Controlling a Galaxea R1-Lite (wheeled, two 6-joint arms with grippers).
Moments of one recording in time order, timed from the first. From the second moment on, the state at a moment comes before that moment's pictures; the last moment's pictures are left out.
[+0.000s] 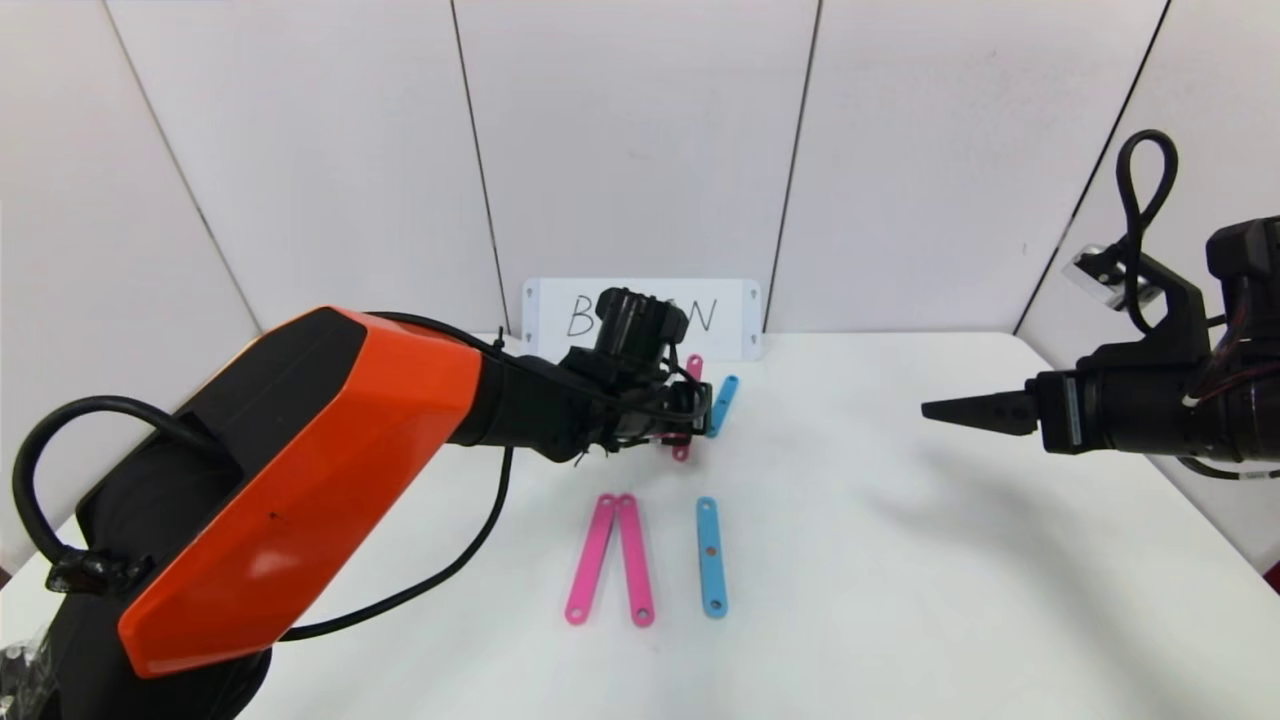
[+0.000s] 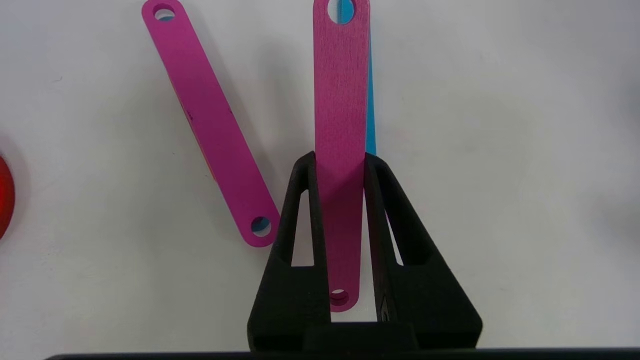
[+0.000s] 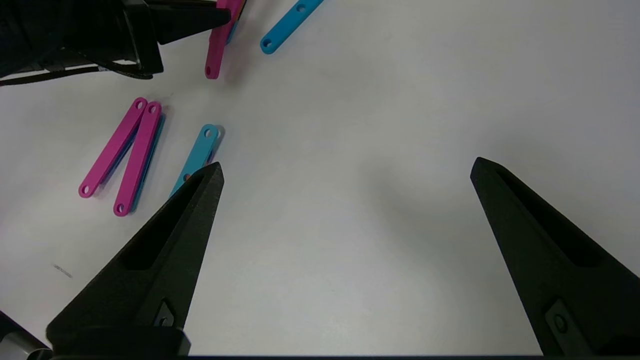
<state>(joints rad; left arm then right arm) -0.65 2.36 -1.72 -0.16 0.02 -0.32 0.05 1.54 -0.93 0.00 0.43 0.00</state>
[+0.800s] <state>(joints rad) -0.66 2.42 -1.75 -0.15 0.06 -0.32 0.05 1.54 -0.92 0.00 0.43 0.00</state>
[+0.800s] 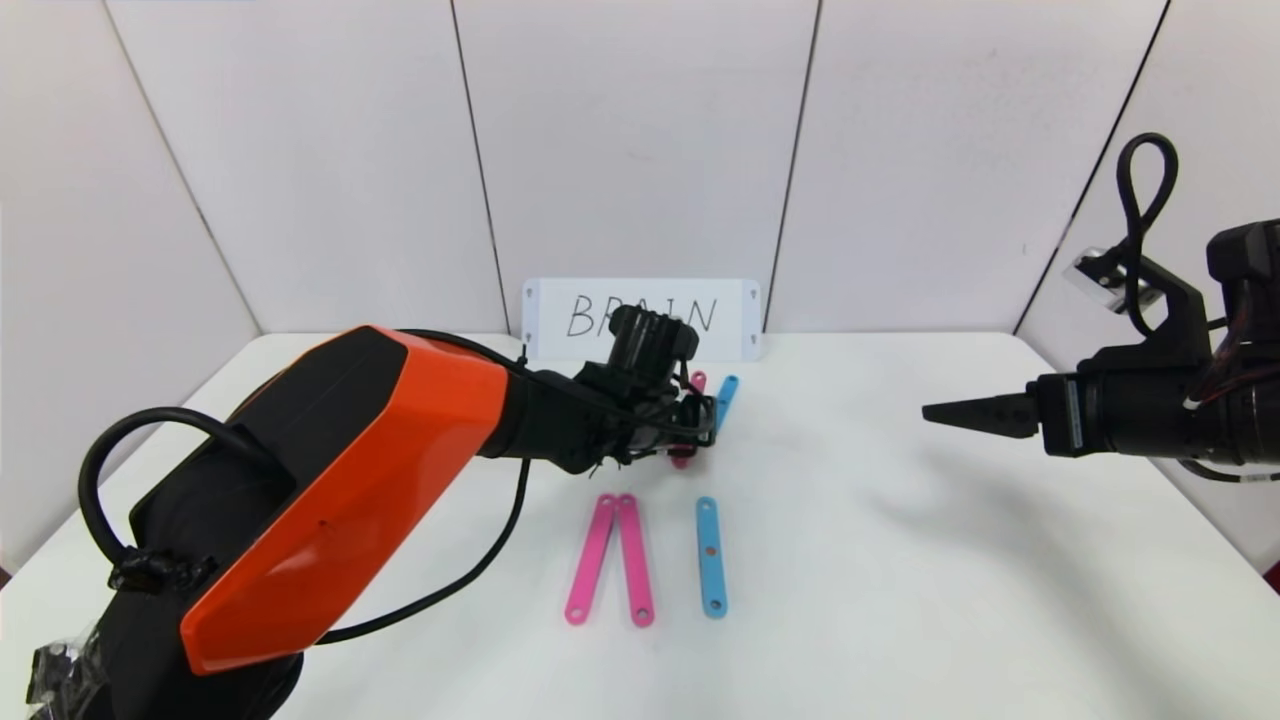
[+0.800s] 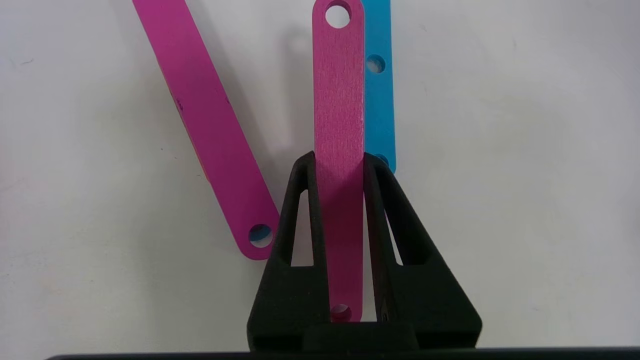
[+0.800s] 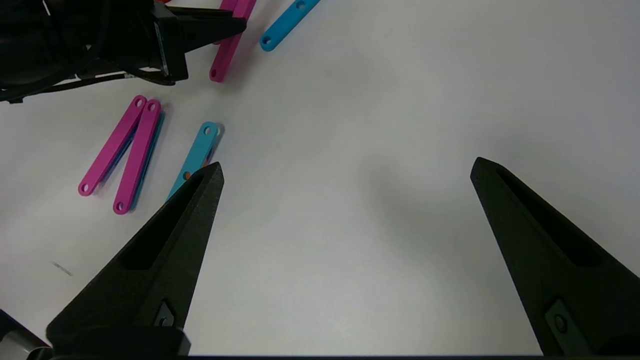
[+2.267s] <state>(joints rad) -0.66 2.43 -1.80 -0.15 0.08 -0.33 0.05 1.54 -0.92 0.00 0.43 0.00</state>
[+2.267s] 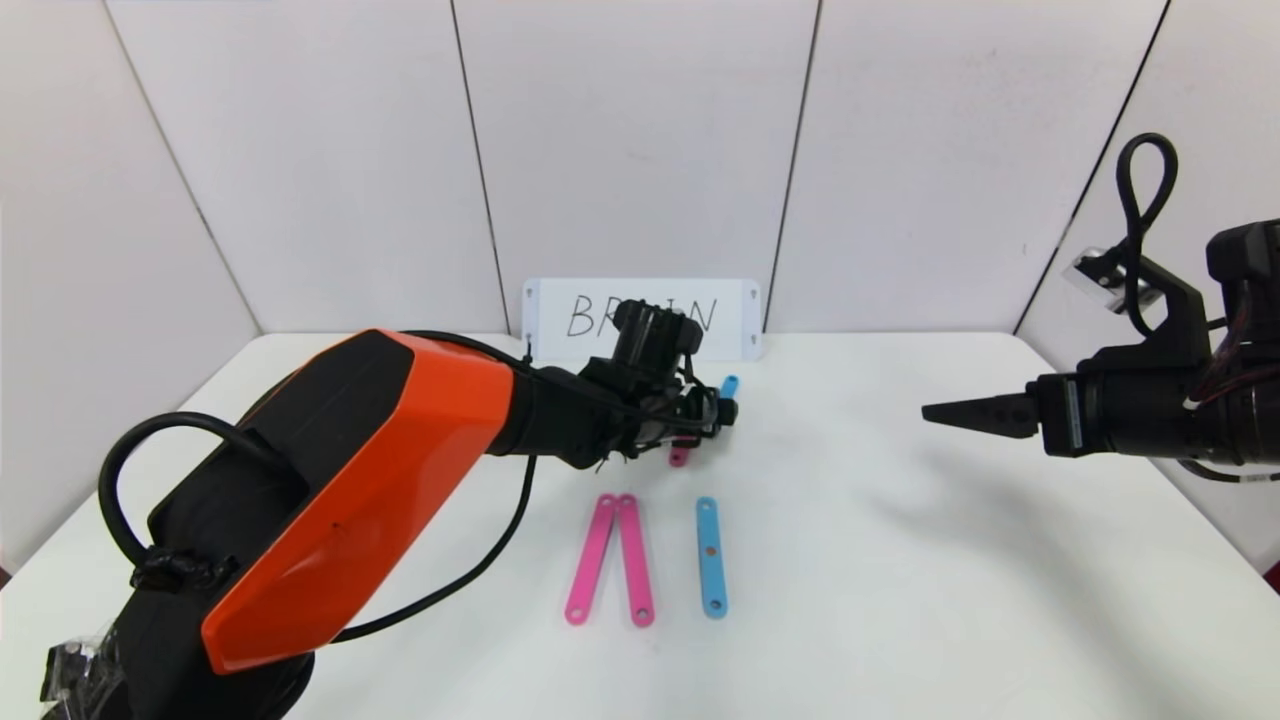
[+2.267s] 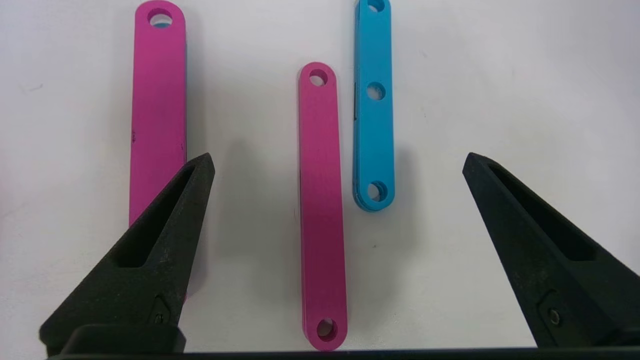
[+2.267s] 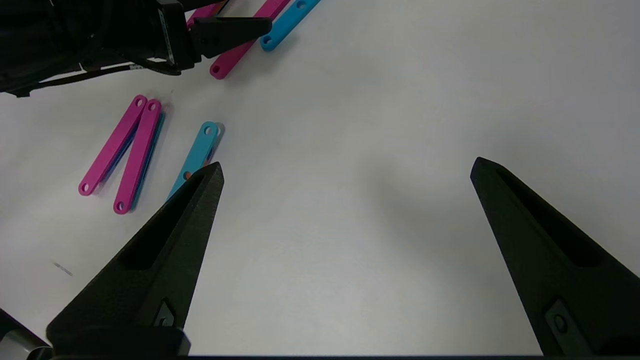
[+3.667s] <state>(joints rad) -0.23 2.12 -1.69 0.22 0.13 -0.17 0.06 1.54 -0.92 0.00 0.43 -0.01</state>
